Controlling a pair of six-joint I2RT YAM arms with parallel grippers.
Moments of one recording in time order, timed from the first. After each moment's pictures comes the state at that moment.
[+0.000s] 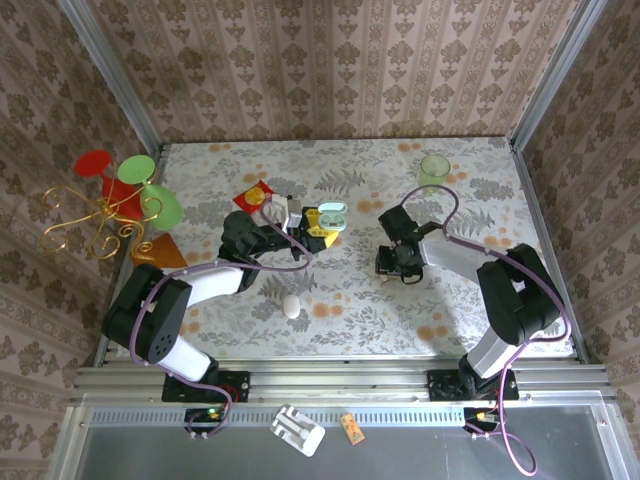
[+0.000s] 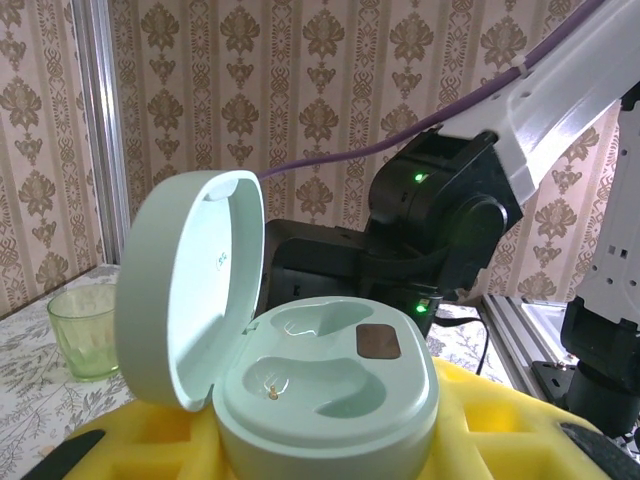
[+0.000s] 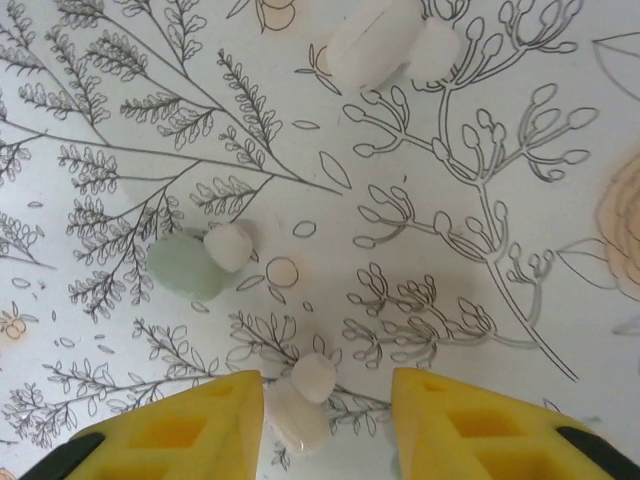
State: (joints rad) left arm -0.55 1.53 0.64 1.14 0.96 -0.25; right arm 0.46 1.63 0.95 -0.59 0.01 0.54
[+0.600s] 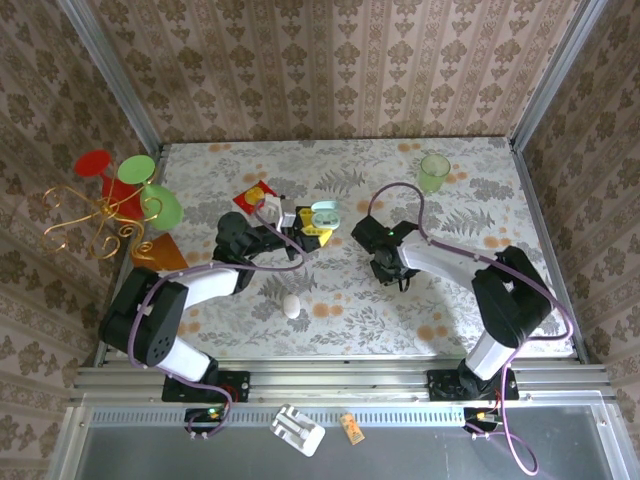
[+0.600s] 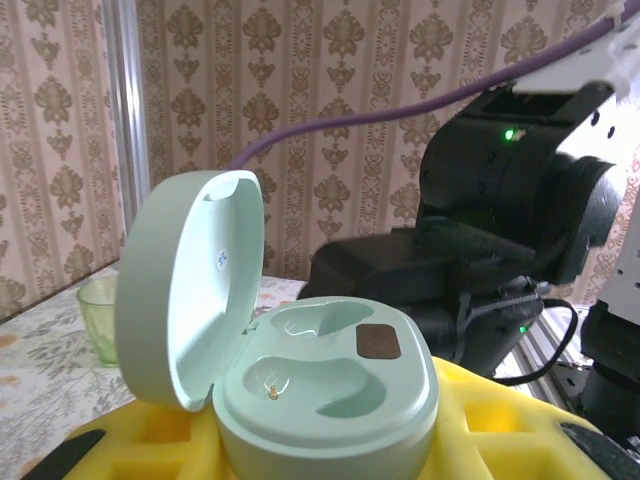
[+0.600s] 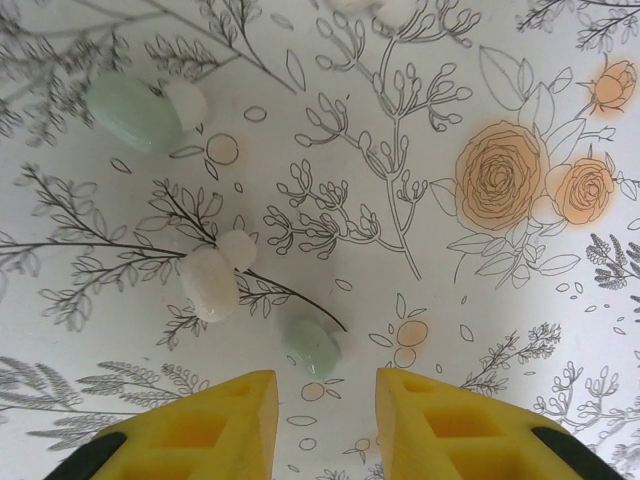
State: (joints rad) left arm -0.50 1.50 0.60 1.14 0.96 -0.25; right arm 0.65 1.68 1.09 -0.90 0.36 0.37
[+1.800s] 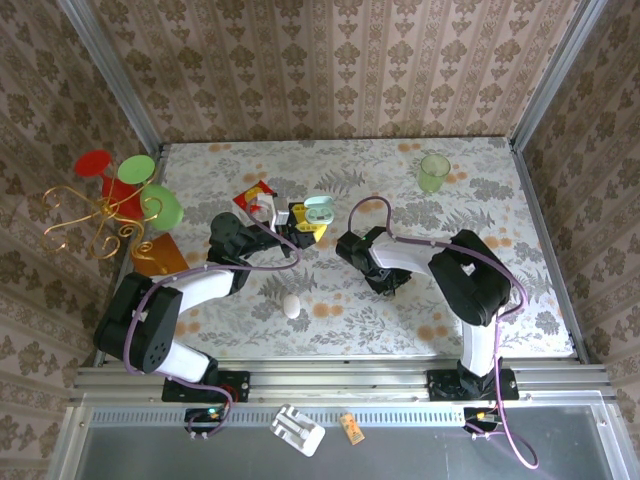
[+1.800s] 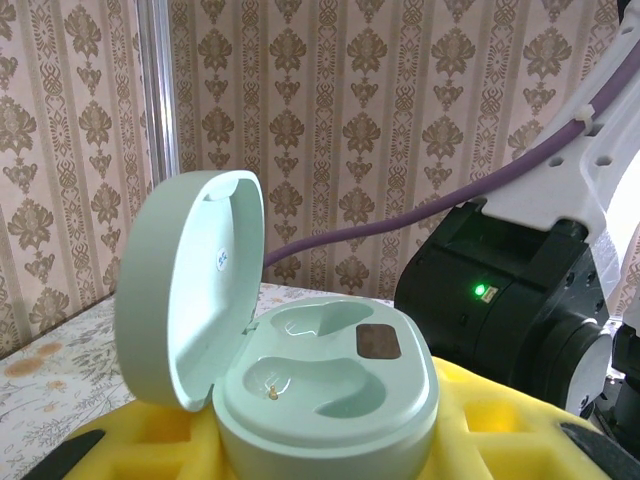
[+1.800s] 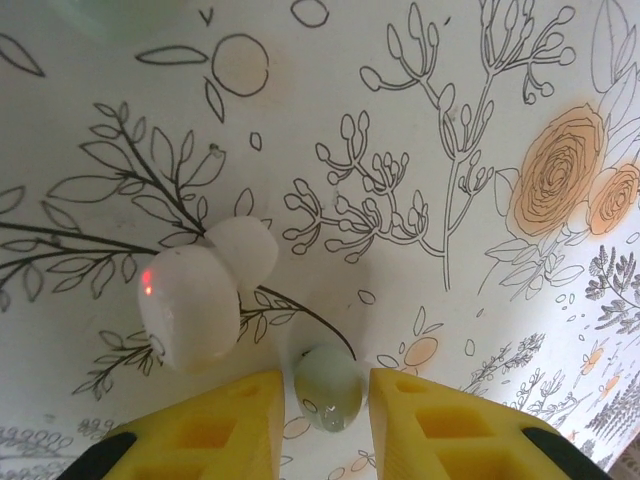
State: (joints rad) left arm -0.48 1.46 0.60 1.14 0.93 -0.24; right arm 0.71 1.91 1.17 -1.01 0.48 0.31
